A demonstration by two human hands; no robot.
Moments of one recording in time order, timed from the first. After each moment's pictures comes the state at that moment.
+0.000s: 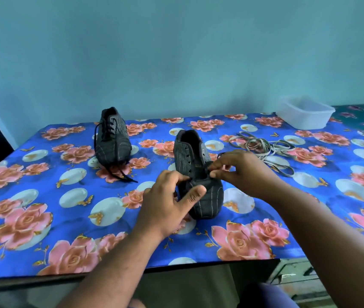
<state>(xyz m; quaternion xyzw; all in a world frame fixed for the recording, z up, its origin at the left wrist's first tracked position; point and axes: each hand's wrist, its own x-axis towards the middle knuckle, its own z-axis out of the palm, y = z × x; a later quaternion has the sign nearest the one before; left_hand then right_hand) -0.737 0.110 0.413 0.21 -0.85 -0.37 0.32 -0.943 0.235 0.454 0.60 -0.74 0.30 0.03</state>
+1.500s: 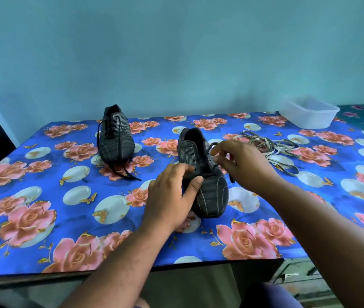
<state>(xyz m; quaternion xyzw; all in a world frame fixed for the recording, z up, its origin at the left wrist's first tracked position) -0.750 0.103 0.412 0.22 -0.88 -0.25 0.34 -0.934 0.218 0.458 0.54 -0.78 0.30 0.10</state>
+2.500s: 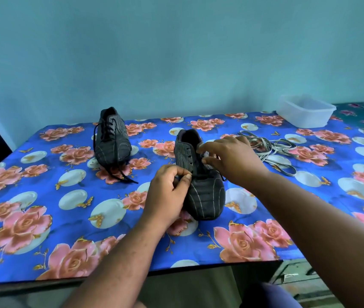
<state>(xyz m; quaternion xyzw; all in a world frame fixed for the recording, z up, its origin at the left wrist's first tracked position) -0.762 0.094 0.412 0.23 -0.81 -0.39 0.37 -0.936 0.198 0.466 0.57 -0.79 0.19 0.15</state>
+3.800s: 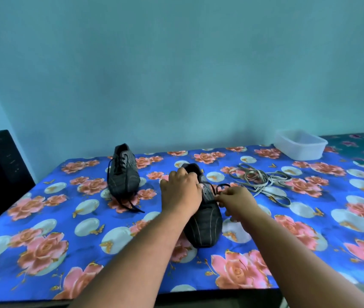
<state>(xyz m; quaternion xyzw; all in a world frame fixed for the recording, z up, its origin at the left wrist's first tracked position) -0.816 0.097 0.477 0.32 -0.92 -0.02 0.23 -0.916 0.220 0.459 0.21 -0.83 0.48 -0.20</state>
